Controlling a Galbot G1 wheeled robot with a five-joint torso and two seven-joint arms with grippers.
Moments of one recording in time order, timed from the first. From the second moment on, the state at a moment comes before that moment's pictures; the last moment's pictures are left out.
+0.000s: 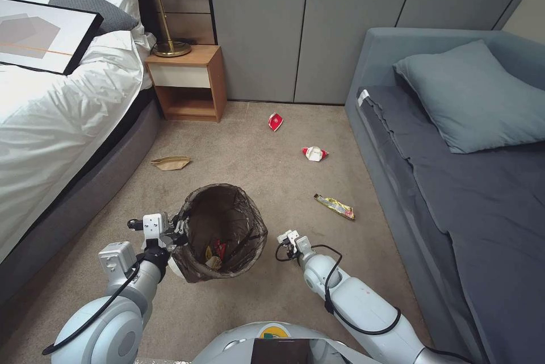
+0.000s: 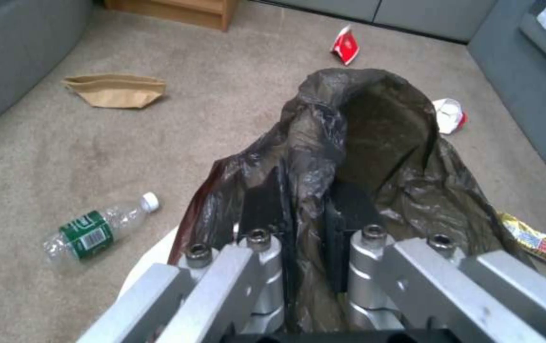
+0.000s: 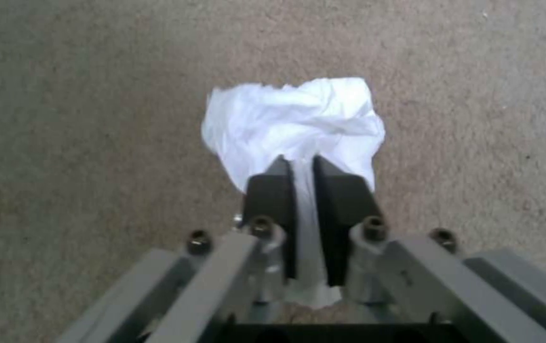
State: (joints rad) left arm 1.76 -1.33 -0.67 -2.50 -0.57 0.61 -0.20; right arm -0.99 1.19 -0.19 1.34 0.38 -0.45 0.23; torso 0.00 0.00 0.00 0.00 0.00
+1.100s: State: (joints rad) left arm 1.76 -1.32 -0.67 -2.50 -0.57 0.60 -0.20; right arm -1.16 1.07 0.11 1.63 0.29 -0.34 0.16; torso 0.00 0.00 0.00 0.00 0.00
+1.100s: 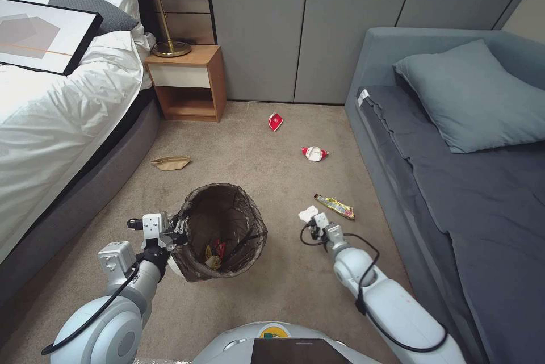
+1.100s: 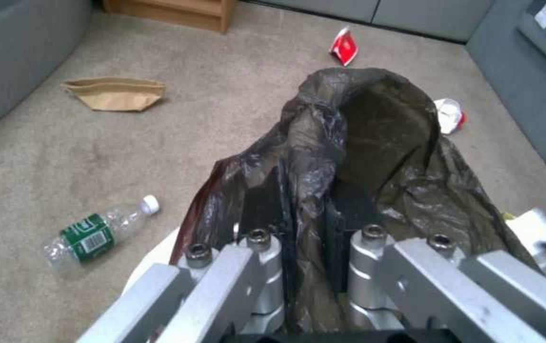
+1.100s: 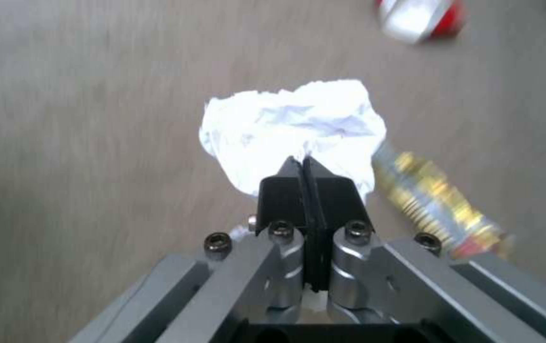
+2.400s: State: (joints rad) left arm 1.76 -1.32 -0.65 -2.50 -0.56 0.61 -0.20; right arm -1.16 0.72 0.25 2.49 0.74 -0.42 0.00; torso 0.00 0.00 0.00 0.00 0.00
